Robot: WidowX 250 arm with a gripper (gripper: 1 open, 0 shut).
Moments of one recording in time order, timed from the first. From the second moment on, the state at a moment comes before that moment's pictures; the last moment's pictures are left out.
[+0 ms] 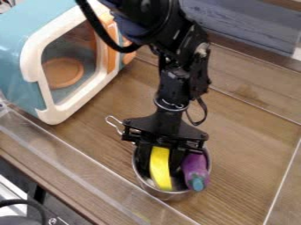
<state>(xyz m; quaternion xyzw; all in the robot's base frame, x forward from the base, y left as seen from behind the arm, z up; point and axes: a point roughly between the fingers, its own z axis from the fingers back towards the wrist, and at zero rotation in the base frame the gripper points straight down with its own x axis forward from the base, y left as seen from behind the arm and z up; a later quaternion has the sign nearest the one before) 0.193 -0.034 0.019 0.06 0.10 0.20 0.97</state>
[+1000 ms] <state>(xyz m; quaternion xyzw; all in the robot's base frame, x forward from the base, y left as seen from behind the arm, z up) 0.199 -0.056 0.070 0.06 0.15 0.13 0.98</state>
